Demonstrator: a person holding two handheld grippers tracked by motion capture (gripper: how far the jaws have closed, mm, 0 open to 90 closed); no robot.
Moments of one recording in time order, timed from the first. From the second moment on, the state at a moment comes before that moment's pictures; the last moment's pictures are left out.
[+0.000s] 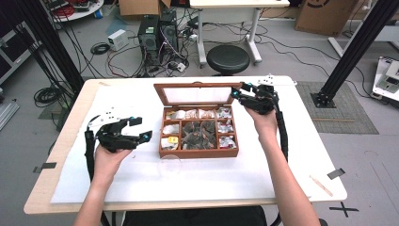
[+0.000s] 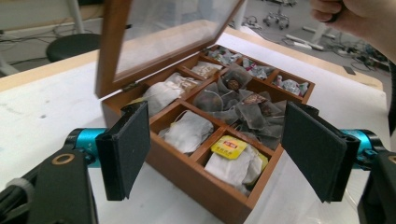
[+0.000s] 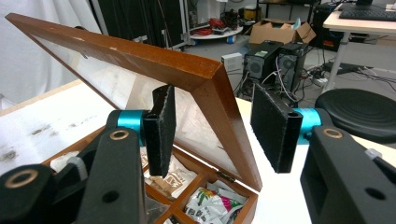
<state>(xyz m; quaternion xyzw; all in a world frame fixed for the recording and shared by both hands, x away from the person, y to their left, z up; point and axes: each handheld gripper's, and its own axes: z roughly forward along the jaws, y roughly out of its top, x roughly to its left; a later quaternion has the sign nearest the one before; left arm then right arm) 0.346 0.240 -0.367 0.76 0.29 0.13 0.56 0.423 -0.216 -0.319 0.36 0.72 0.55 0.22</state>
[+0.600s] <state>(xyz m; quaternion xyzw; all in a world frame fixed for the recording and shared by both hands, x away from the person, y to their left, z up) 0.375 0.191 -0.361 0.80 0.27 0.08 0.53 0.424 -0.216 -0.319 0.36 0.72 0.55 0.22</state>
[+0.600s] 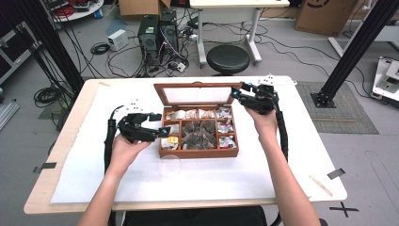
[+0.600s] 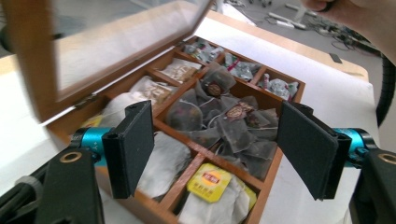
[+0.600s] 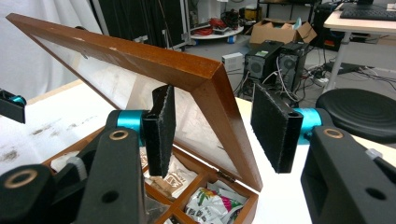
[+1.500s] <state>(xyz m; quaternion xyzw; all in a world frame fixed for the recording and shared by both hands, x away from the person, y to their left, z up) 0.399 0.136 -0.391 0.85 0.27 -0.01 0.45 0.422 -0.216 -0.318 0.36 0.72 0.54 0.23</state>
